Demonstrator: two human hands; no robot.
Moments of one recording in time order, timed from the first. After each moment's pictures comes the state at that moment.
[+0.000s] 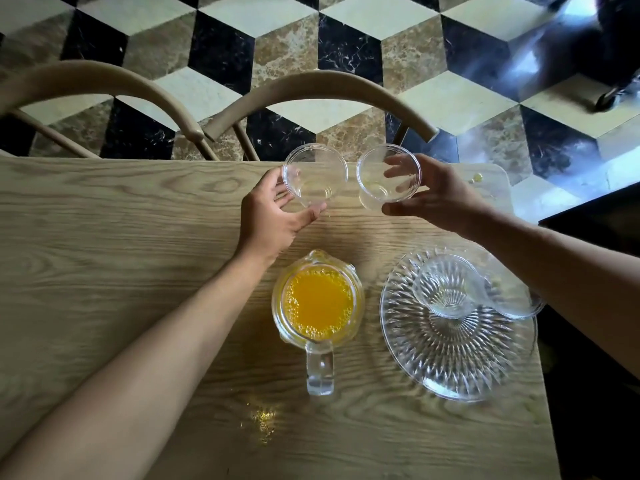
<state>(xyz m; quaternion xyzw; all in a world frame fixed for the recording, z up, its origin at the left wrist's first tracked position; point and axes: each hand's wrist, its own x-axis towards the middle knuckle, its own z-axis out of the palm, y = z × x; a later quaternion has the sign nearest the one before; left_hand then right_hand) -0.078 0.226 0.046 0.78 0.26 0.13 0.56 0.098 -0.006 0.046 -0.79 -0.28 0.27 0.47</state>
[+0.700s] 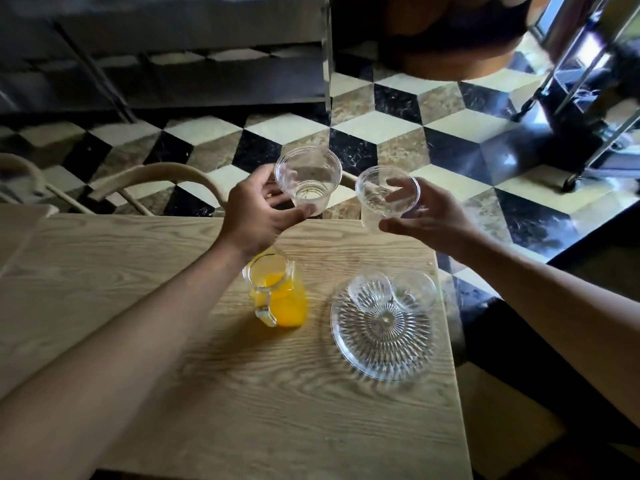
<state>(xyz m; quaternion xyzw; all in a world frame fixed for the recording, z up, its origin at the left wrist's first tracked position) -0.108 0.132 0.249 0.80 0.17 0.20 0.53 0.062 -0.119 0.207 -0.75 -0.34 0.18 0.53</state>
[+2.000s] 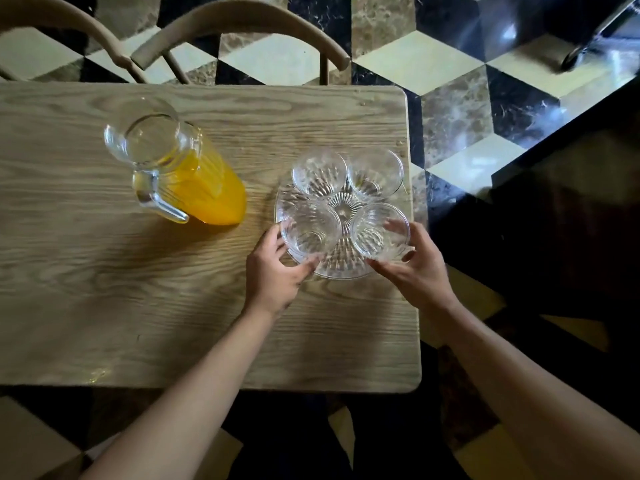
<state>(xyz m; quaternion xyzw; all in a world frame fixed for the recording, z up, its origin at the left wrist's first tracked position) -0.202 -0.038 0.017 0.74 0.34 0.10 0.57 -0.078 -0.250 0.015 -0.83 -0.14 0.20 0.50</state>
